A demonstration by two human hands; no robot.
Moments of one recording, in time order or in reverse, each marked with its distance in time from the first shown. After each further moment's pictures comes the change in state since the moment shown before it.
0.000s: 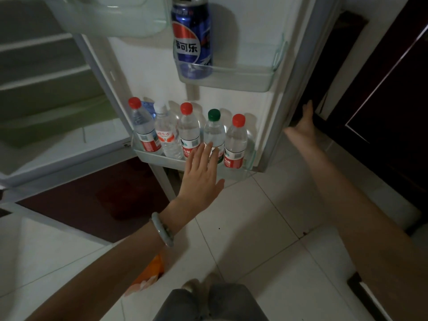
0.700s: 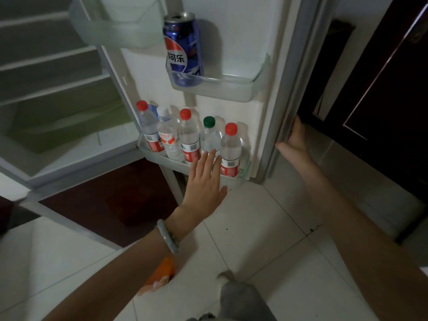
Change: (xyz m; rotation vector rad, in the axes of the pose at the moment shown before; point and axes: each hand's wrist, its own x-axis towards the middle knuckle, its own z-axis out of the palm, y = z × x) left_hand -0.067 0.005 -0.029 0.026 -0.016 0.051; right_hand -0.102 -0.004 0.005 0.005 0.013 -0.097
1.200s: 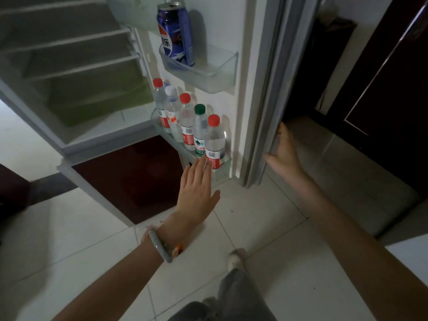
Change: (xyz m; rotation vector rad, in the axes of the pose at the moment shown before) left_hand -0.164 -0.011 -0.044 -0.024 0.028 -0.099; right_hand -0.185 -0.032 0.015 -0.086 -0.133 -0.185
